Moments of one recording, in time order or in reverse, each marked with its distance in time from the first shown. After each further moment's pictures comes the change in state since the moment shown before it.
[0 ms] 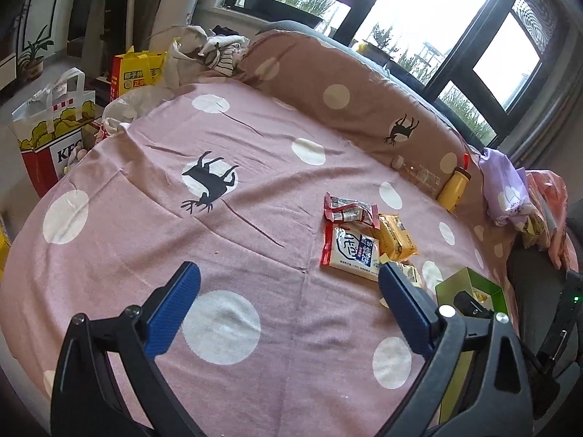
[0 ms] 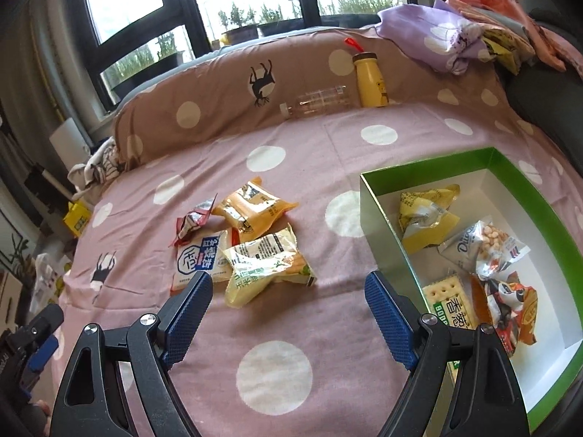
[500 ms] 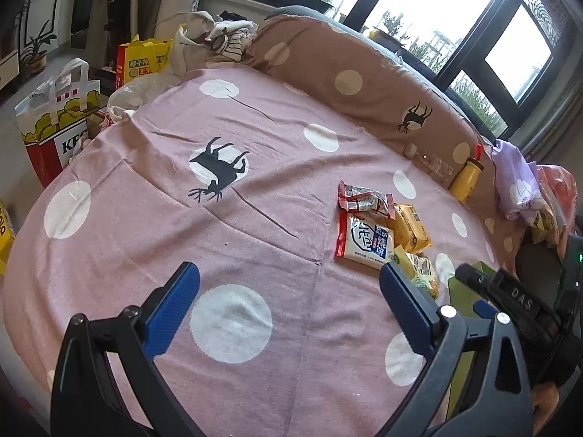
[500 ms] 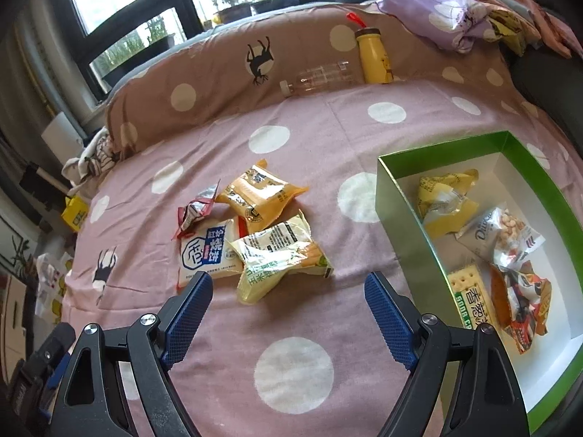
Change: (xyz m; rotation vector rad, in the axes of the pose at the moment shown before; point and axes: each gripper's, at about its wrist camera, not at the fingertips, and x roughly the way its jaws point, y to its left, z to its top) left arm 0.015 0.006 0.002 -0.005 0.066 0.040; right arm 0.028 0.012 0.023 0.061 0.143 0.040
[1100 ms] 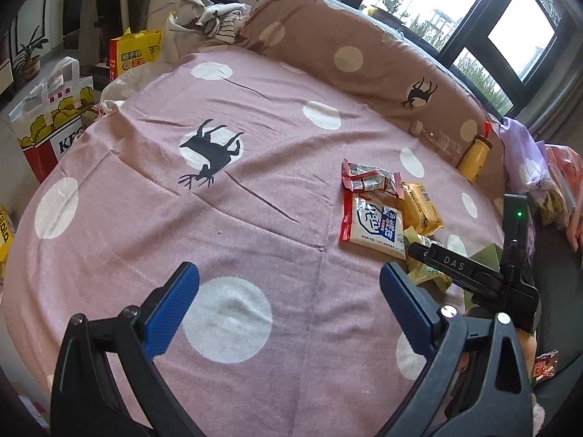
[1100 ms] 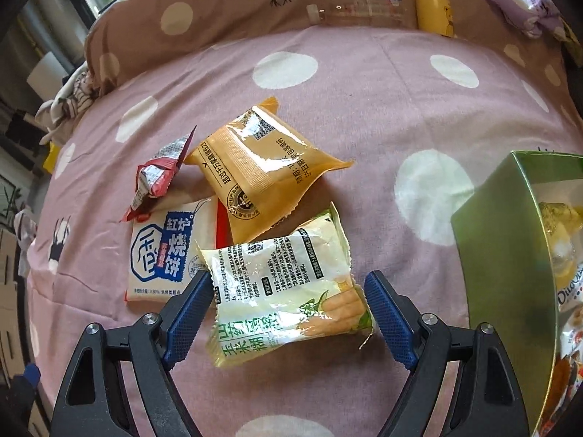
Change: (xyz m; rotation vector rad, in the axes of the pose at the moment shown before) left arm 0.017 -0.008 -0.003 0.047 0.062 0.036; right arm 0.098 0.005 0.015 -0.153 0.189 -0.029
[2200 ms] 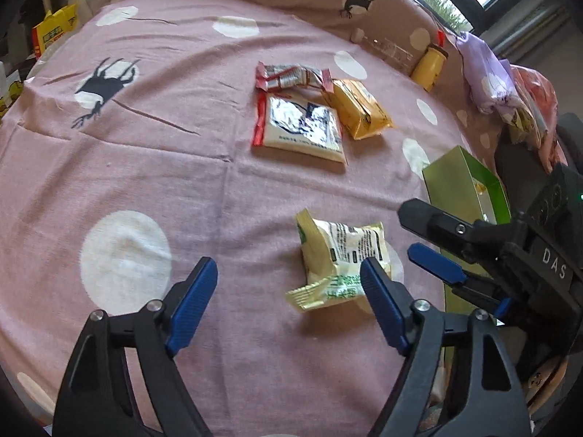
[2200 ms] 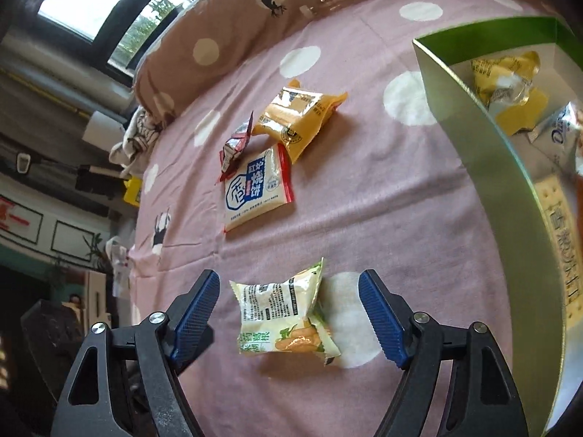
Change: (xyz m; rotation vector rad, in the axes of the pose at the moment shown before) left arm 0.039 -0.055 -0.039 0.169 0.304 -0.154; right arm -0.051 -0.030 -0.062 0.269 0.064 0.403
